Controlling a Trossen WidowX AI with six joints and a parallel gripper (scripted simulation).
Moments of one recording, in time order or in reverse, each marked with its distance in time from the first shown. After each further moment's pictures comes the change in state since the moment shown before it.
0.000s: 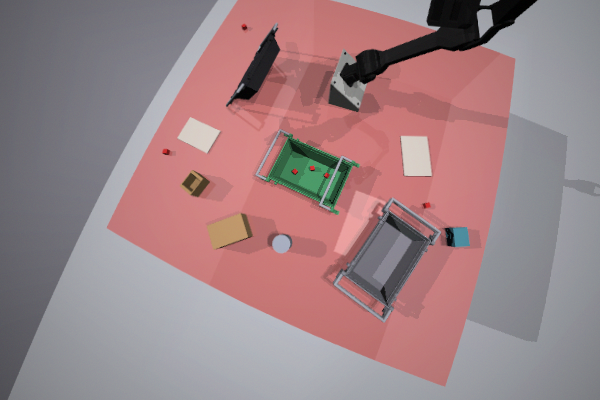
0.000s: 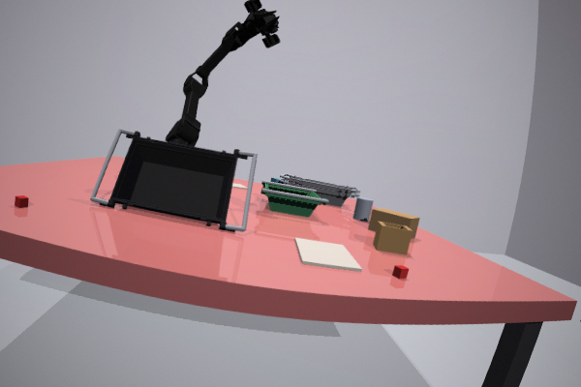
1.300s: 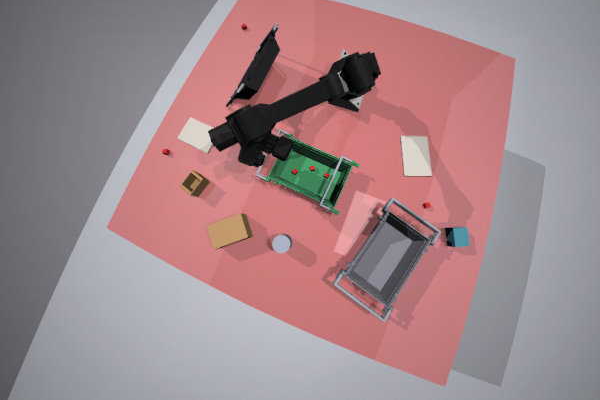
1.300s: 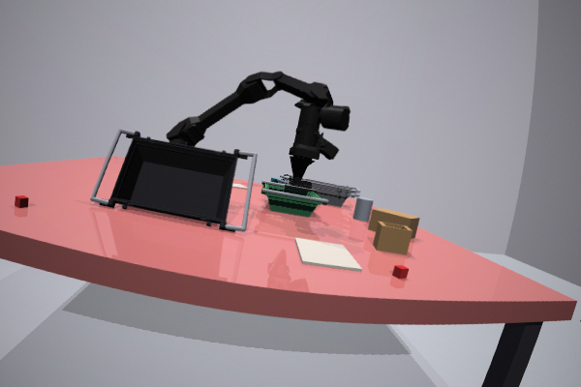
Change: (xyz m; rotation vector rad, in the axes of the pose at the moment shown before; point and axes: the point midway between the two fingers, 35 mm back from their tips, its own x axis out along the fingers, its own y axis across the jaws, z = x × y) arm 0.176 0.415 -0.332 -0.050 1.072 1.388
